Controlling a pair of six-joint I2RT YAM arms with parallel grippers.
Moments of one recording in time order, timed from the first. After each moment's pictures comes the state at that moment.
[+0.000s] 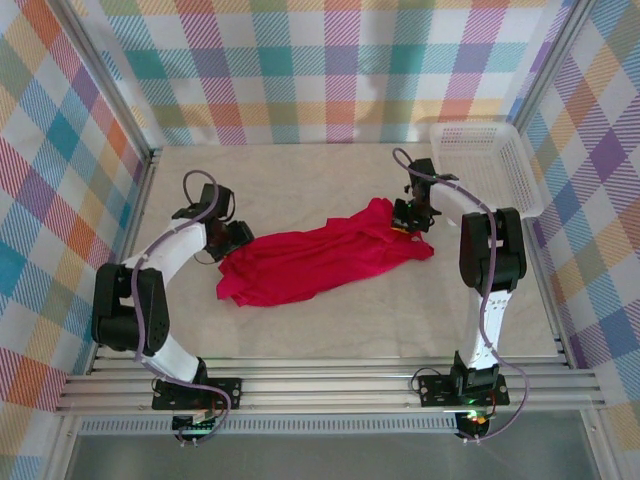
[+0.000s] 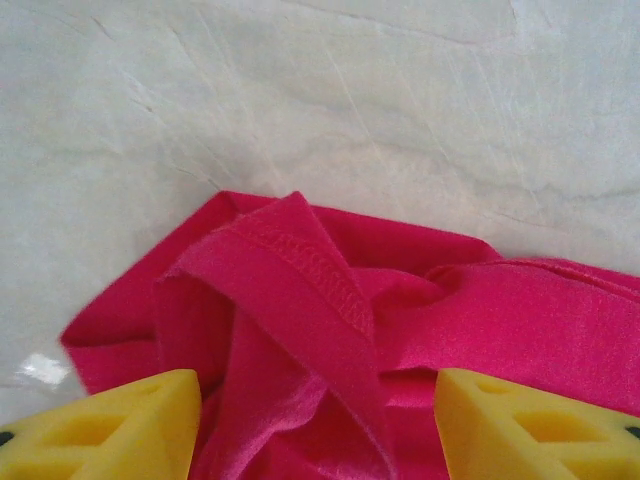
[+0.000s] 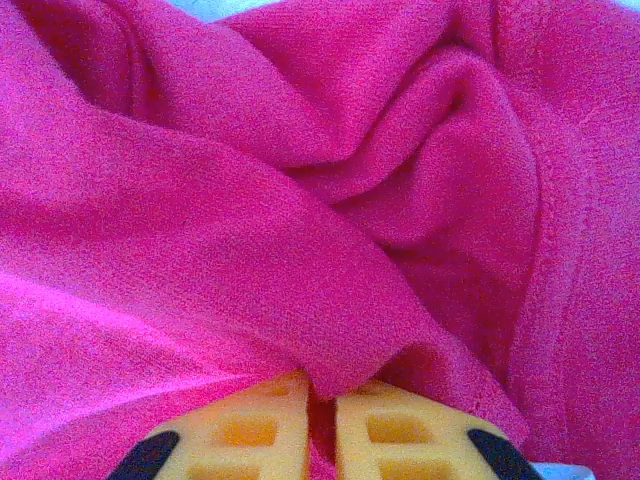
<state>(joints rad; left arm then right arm) -0.16 1.58 1.09 -0.66 0.03 -0.65 0.18 2.04 1.50 -0.75 -0.23 0.43</state>
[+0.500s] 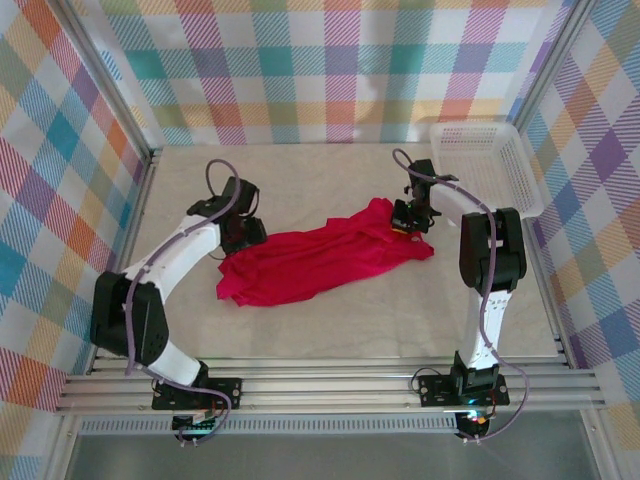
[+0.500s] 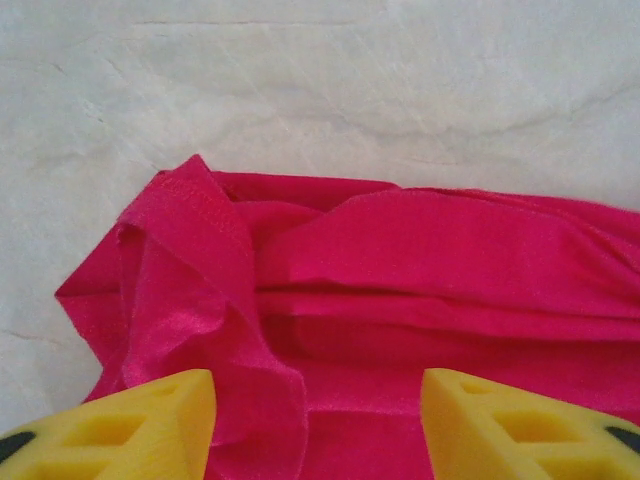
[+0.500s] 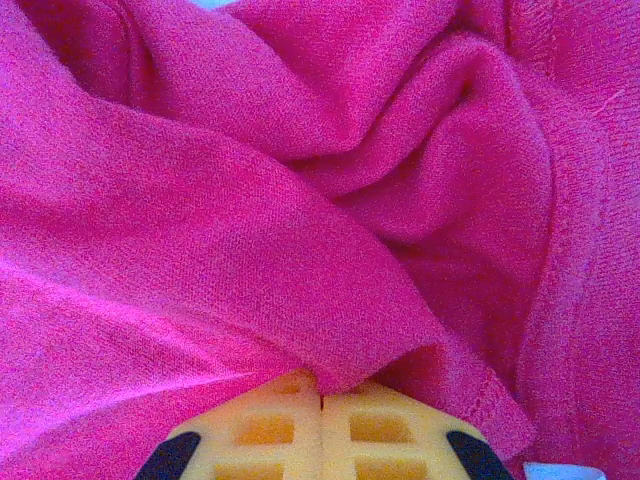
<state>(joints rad) -0.34 1.57 1.21 -0.81 -0.12 -0.63 0.18 2.04 1.49 -0.75 -0.24 0.43</state>
